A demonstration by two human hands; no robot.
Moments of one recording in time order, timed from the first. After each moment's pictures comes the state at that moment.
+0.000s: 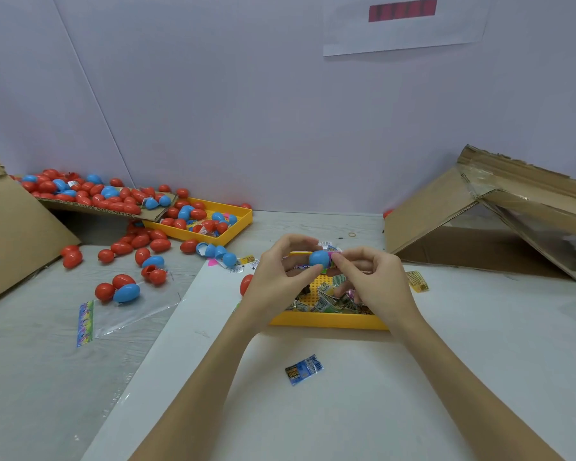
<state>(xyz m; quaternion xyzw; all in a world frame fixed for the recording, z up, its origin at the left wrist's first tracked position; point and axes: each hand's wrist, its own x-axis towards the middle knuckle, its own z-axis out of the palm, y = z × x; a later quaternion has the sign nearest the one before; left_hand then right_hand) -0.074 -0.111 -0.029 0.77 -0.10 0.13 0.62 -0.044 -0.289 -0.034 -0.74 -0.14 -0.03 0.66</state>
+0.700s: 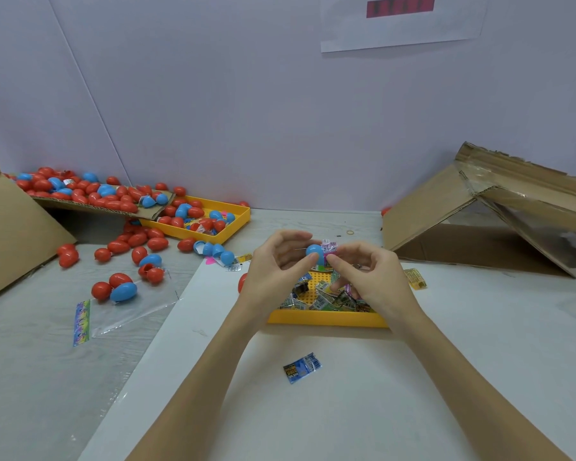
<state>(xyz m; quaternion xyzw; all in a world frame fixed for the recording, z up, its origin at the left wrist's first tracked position) -0.073 -0.111 -0.027 0.74 -0.07 0.17 0.65 -0.042 -0.291 -0.033 -0.73 -0.18 -0.03 0.66</state>
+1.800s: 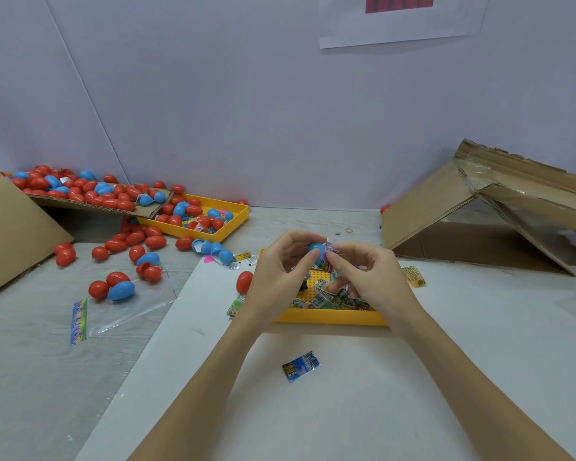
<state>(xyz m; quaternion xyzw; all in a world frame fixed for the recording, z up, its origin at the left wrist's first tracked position) -0.071 -0.118 -0.035 0.77 -0.13 0.21 0.59 -0.046 -0.292 -0.029 -0.73 -0.18 0.00 0.65</state>
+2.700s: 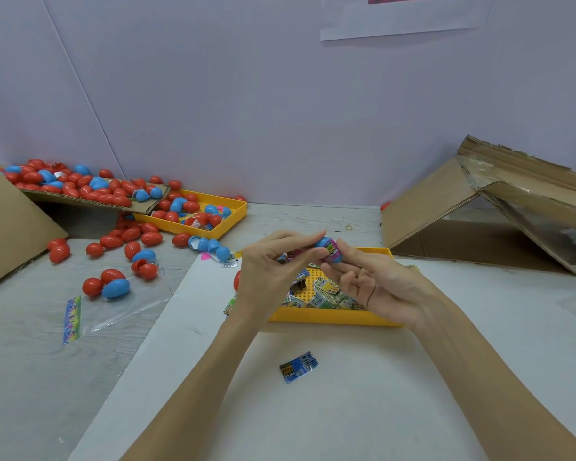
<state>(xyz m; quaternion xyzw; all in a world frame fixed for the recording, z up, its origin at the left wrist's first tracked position) -0.076 -0.114 -0.024 0.75 -0.19 0.30 0.56 -0.039 -0.304 -0.013 -0.43 -0.05 0.35 0.83</state>
